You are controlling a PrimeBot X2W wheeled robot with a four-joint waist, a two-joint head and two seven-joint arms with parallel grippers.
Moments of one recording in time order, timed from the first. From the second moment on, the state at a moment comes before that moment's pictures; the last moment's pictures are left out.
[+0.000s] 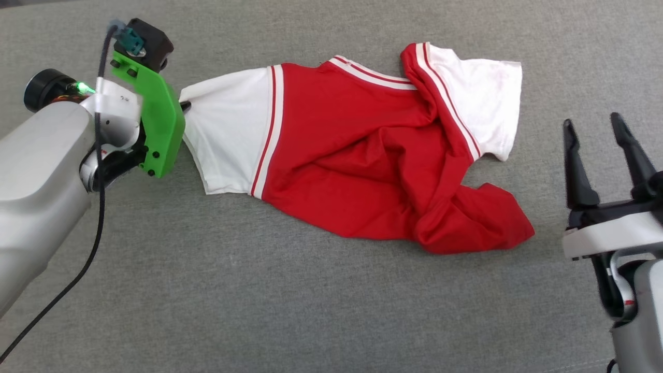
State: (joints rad) left arm -1.15 0.69 -1.12 0.51 -1.01 -0.13 0.45; right arm -0.27 -0.18 -0.02 0.06 0.16 0.13 -0.24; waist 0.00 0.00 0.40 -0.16
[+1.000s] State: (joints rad) left arm -1.04 0.82 -1.04 0.20 -1.02 -0.01 0.20; right arm -0.75 -0.74 0.23 0.17 0.67 0.13 0.83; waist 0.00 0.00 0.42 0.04
